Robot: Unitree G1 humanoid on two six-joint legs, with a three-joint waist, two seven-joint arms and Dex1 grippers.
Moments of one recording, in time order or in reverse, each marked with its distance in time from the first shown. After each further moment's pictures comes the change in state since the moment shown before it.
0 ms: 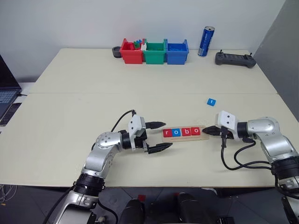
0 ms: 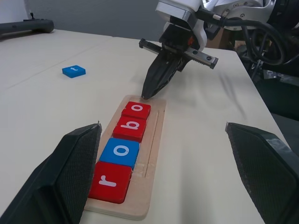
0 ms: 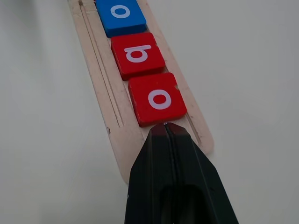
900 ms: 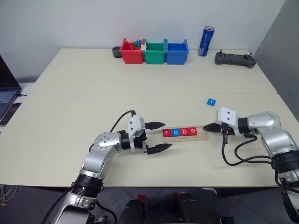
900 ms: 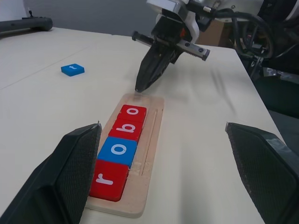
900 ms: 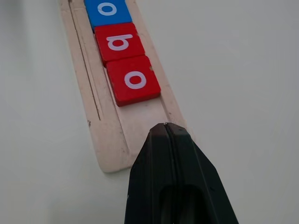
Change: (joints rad) left arm 0.003 0.012 0.001 -0.021 -0.001 0.018 0.001; right arm -0.078 -0.039 -0.019 0.055 0.001 0.005 0.047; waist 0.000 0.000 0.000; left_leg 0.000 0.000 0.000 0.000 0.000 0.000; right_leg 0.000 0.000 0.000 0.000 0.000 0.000
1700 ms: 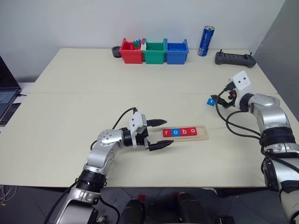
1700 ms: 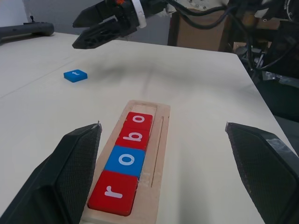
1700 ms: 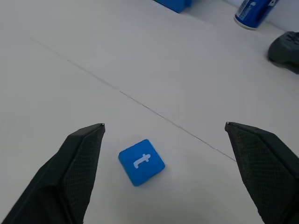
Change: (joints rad) left arm -0.048 -0.025 -0.001 0.065 0.002 -0.021 -0.005; right arm -0.320 0.170 -0.169 0.412 -0.013 0.190 -0.523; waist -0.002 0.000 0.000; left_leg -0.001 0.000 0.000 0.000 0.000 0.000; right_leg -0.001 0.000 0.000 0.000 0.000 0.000
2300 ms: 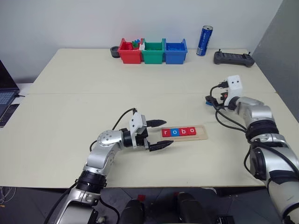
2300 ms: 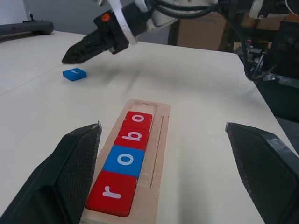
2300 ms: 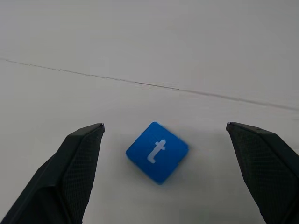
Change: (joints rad) left arm 0.016 -0.003 0.001 -0.005 0.000 -0.001 0.008; right arm -0.117 0.161 -0.124 0.206 0.059 0.201 -0.282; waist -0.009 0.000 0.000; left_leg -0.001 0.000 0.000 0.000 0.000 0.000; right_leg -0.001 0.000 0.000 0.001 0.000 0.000
